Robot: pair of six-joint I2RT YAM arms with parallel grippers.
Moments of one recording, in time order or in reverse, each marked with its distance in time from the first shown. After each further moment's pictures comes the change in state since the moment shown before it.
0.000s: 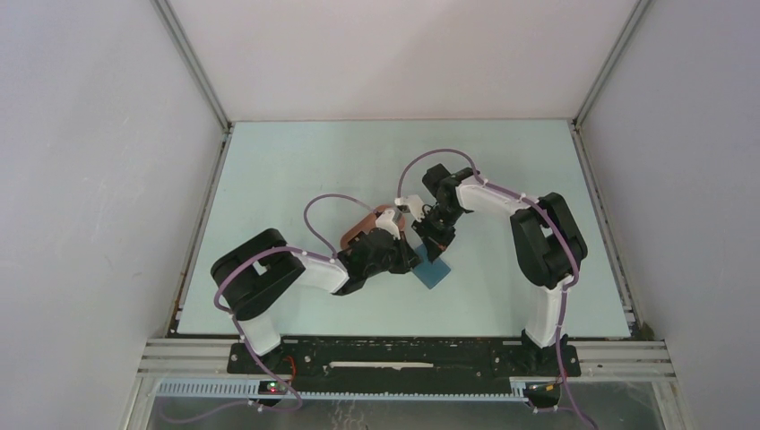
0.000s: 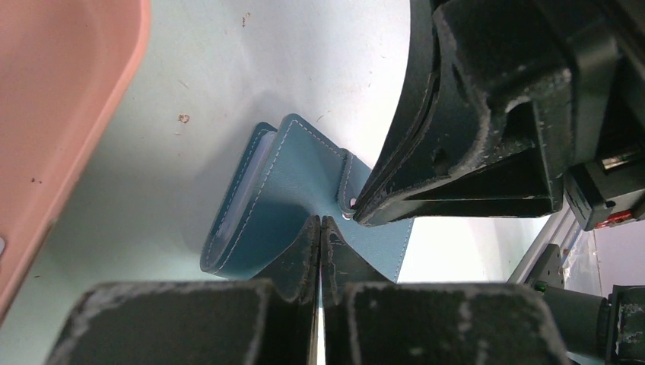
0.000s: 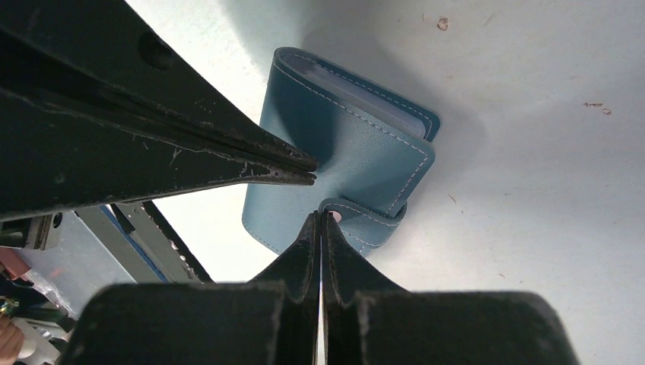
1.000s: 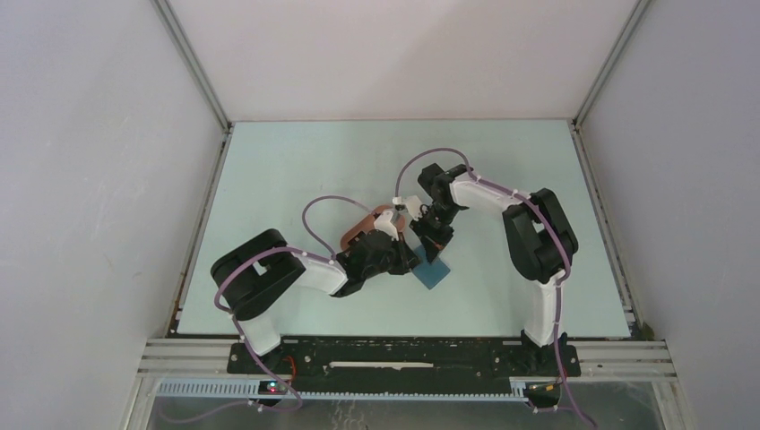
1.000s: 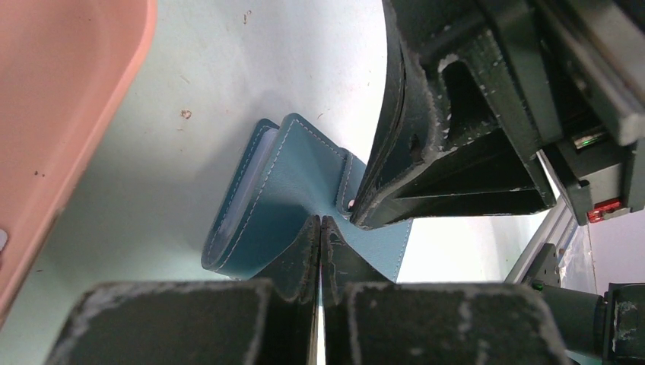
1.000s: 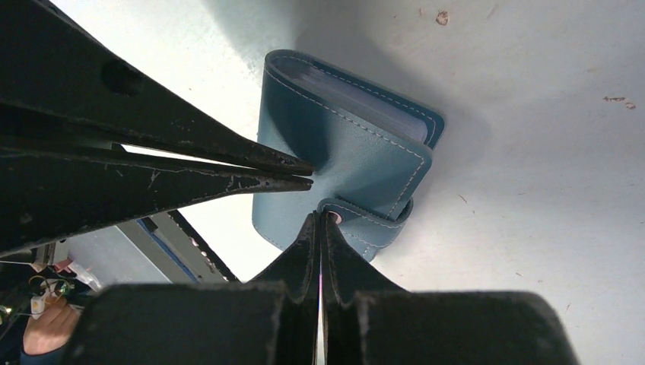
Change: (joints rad) left arm 0.000 0.000 -0.024 0.037 0.000 -0.008; right arm 0.011 0.064 0.067 -0.067 0.016 0.066
